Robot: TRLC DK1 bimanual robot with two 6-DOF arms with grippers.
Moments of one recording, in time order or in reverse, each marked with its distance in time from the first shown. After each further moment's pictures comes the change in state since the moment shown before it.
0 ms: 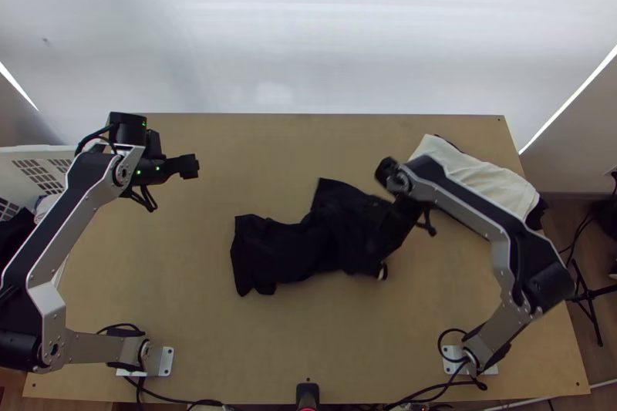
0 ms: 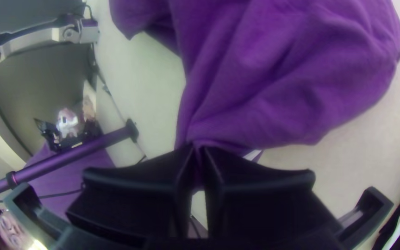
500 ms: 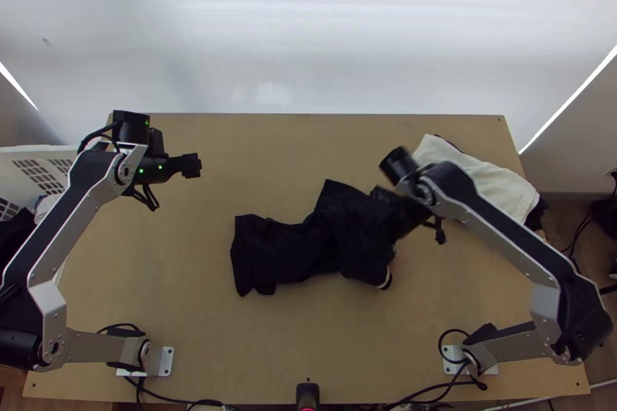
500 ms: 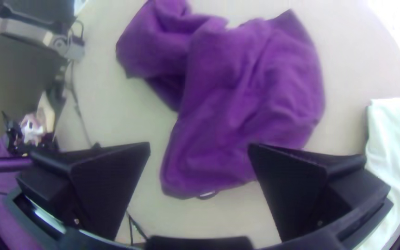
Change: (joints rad) left arm -0.017 0.010 0.016 -0.007 -0.007 0.004; right arm 0.044 -0.234 0.013 0.199 0.185 0.025
